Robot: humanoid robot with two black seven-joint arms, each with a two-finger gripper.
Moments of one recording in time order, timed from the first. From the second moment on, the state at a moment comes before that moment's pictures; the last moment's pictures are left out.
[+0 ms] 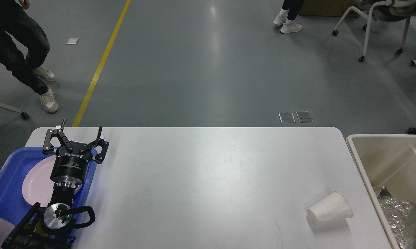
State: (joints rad) left arm -0.25 0.11 -1.44 -0.81 0.15 -0.57 -0.25; right arm 1.34 -0.79 -1.29 0.75 0.17 0.29 -0.11
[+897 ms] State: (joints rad) left arm -0.25 0.11 -1.44 -0.81 0.15 -0.57 -0.25; right arm 0.52 -0.37 -0.90 0.08 0.16 -0.07 -0.11
